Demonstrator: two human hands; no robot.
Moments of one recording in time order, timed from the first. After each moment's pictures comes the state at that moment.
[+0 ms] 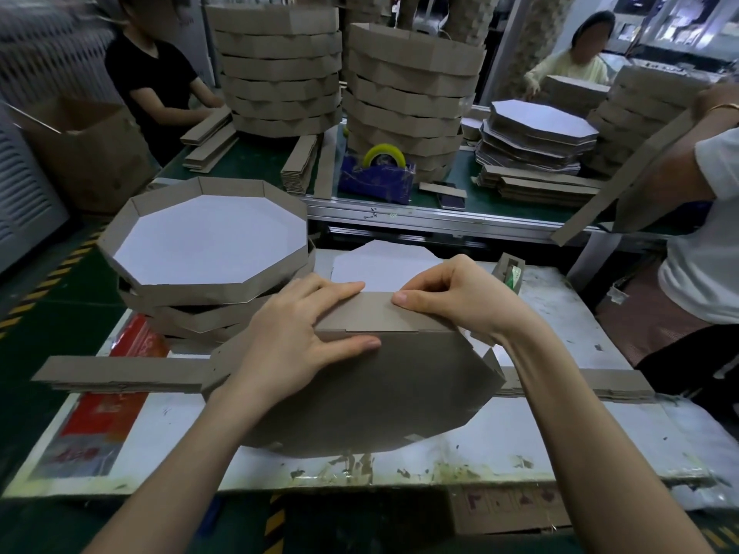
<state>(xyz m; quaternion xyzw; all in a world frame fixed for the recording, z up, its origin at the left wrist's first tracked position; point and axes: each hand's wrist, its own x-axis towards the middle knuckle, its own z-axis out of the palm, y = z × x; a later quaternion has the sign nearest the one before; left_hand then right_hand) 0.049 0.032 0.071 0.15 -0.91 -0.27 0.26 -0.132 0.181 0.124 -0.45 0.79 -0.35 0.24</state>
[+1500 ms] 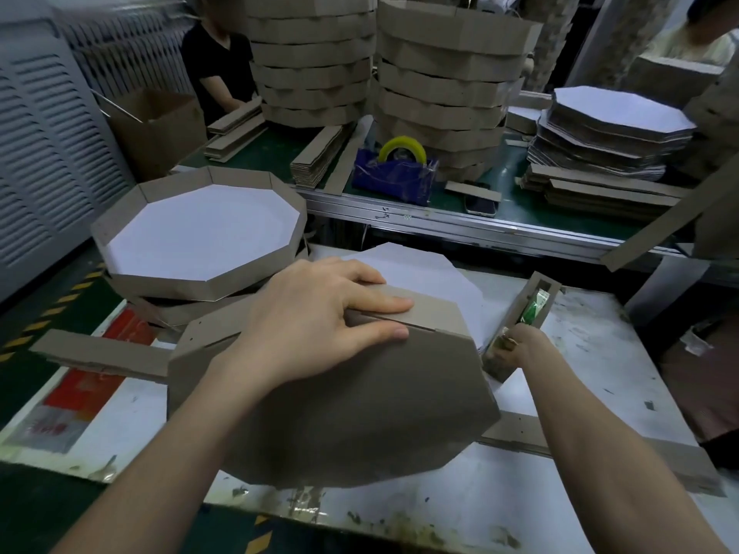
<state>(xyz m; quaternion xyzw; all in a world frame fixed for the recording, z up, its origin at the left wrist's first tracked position) -0.065 0.078 0.105 0.15 -0.95 -0.16 0.21 -0.402 0.204 -0.070 0.23 0.70 -0.60 0.31</state>
